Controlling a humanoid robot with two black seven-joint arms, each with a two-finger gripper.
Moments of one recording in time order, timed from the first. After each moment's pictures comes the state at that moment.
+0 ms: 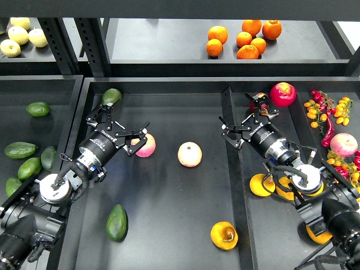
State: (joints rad) left arm -0.34 0.00 -1.30 -0.85 -0.05 -0.49 0.31; right arm 0.59 0.01 1.13 0.49 -0.10 0.58 -0.10
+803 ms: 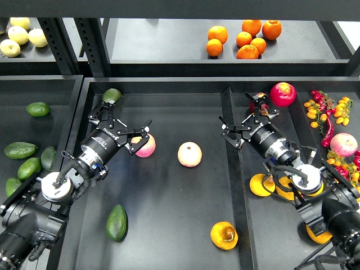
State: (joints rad) left arm -0.36 0.00 -1.30 -0.85 -0.05 -0.49 0.47; right arm 0.59 0.01 1.14 0.50 -0.10 0.58 -0.10
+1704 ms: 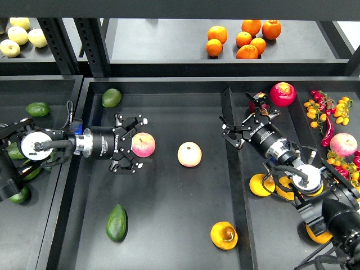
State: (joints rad) left arm -0.78 0.50 -0.39 -1.02 -0.01 -0.49 0.49; right arm 0.59 0.02 1.14 0.50 -0.10 0.58 -0.10
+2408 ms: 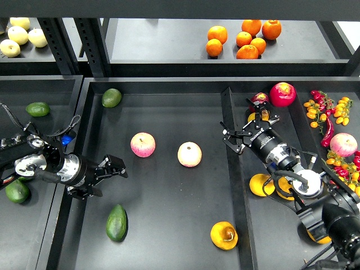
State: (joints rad) left arm -0.79 0.52 -0.22 -1.01 0.57 -0.49 0.49; right arm 0.56 0.01 1.14 0.49 -0.10 0.58 -0.10
